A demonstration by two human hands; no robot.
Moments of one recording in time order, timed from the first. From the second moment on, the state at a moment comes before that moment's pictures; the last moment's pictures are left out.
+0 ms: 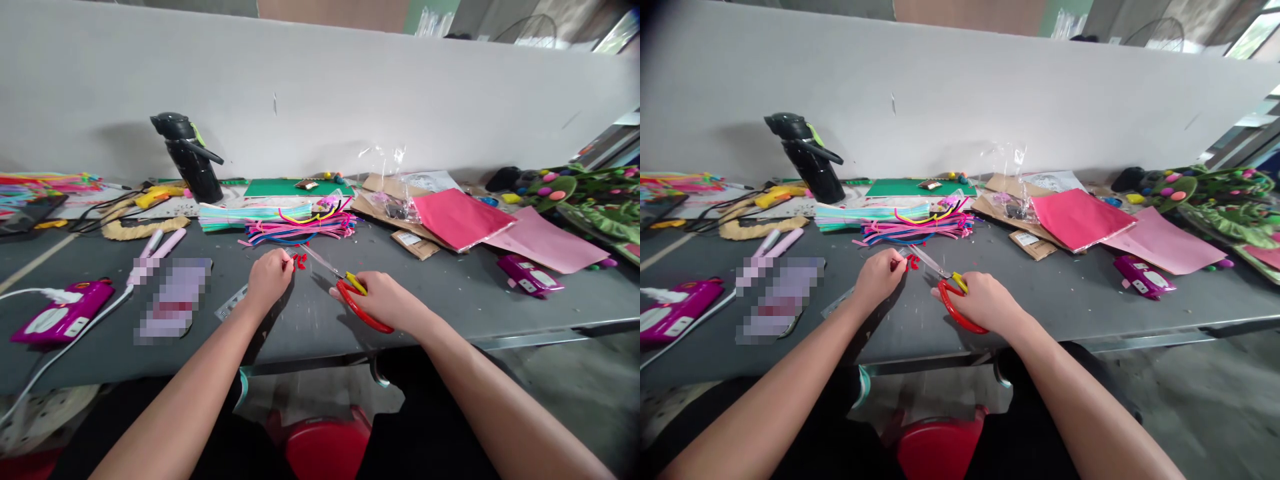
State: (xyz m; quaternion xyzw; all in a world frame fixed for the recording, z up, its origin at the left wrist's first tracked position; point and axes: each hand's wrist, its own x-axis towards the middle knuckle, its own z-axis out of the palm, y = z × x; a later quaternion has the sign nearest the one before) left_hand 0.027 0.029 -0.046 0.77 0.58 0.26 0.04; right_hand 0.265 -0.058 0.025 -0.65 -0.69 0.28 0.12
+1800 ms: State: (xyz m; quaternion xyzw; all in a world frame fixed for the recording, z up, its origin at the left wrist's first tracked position) left_hand 0.037 0.013 -0.015 0.68 0.56 0.44 0.15; right_hand 0.256 -0.050 0.023 -0.59 -0.62 0.49 0.16
